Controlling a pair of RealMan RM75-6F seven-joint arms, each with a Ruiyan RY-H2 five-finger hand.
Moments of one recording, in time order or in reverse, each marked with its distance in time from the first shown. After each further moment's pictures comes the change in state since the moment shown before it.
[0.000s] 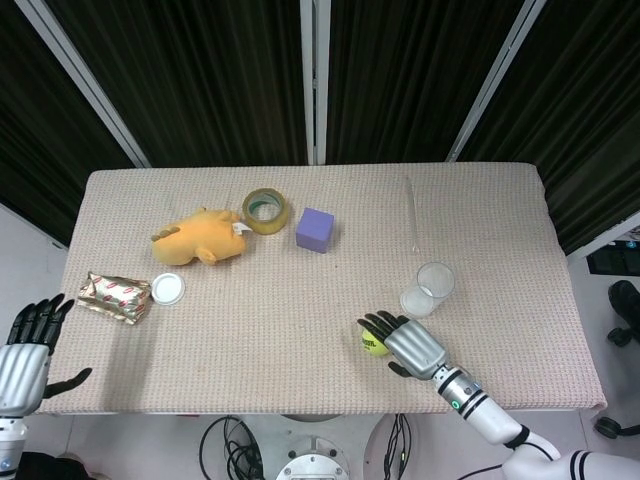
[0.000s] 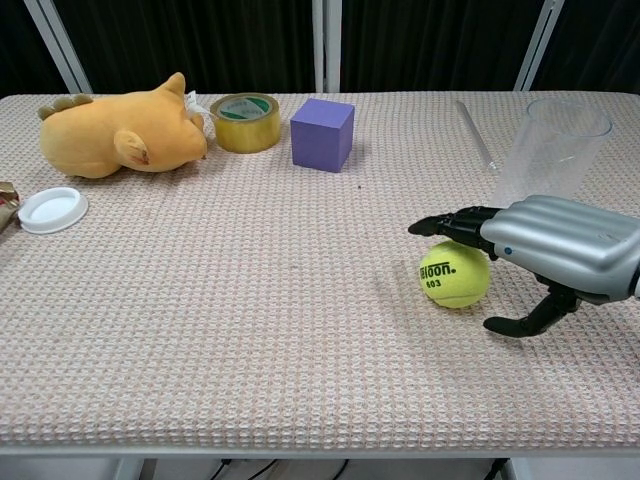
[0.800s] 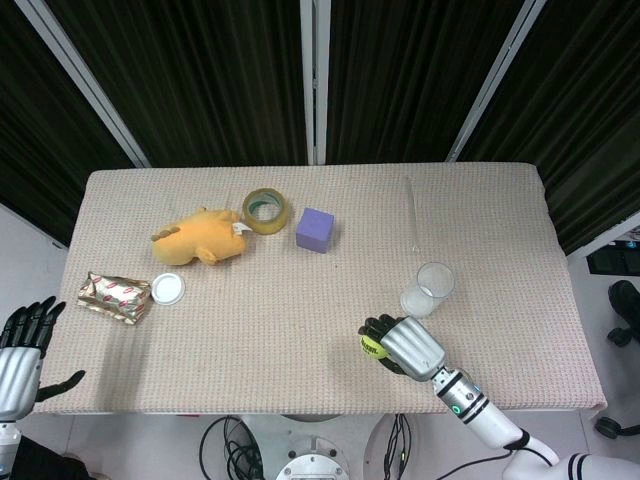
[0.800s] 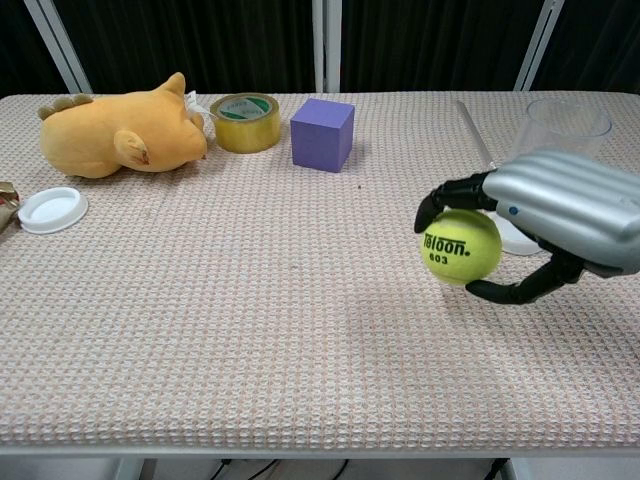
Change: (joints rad) left arm 0.016 0.005 0.002 0.015 -0.005 0.018 -0.018; right arm -0.006 0.013 -0.019 -0.045 -0.130 0.210 0.038
